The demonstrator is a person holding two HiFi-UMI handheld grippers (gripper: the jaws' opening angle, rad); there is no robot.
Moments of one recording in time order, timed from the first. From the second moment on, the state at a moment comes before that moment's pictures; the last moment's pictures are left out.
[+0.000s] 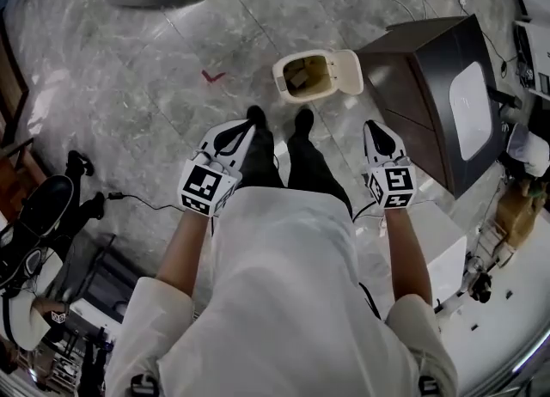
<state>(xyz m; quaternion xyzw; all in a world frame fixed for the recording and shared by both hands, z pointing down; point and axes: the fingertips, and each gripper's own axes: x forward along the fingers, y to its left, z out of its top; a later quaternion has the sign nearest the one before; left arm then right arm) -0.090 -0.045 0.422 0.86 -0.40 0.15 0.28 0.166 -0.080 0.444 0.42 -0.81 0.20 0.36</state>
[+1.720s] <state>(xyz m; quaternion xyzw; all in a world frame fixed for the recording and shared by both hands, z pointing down) 0.015 -0.041 0.523 0.78 -0.48 0.15 0.37 0.284 -0.157 0.728 0.29 -0.75 0.32 0.50</state>
